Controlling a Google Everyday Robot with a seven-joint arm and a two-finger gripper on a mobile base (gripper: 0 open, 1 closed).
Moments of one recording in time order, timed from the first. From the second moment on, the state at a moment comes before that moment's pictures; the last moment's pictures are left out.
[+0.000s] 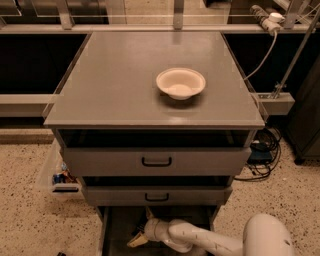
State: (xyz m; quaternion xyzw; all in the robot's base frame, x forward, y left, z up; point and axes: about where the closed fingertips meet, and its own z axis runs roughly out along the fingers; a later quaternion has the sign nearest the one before) arm 0.541 0.092 0.166 -0.47 0.74 0.23 0.43
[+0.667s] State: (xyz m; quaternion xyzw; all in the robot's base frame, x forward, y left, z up) arm 0.538 0.100 0.151 -0.49 0.73 0.23 0.41
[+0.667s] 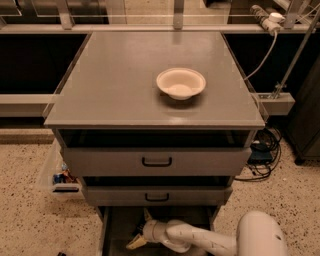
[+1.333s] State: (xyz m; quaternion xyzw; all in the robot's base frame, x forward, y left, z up) arm 0.547 0.089 0.119 -0.48 0.75 0.23 0.38
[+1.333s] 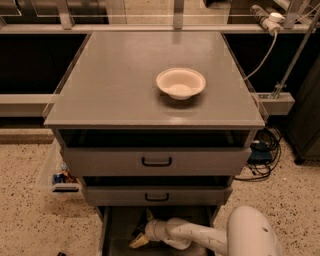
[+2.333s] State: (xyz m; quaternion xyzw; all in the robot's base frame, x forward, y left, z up) arm 0.546 0.091 0.109 -0.48 0.76 0.24 0.37
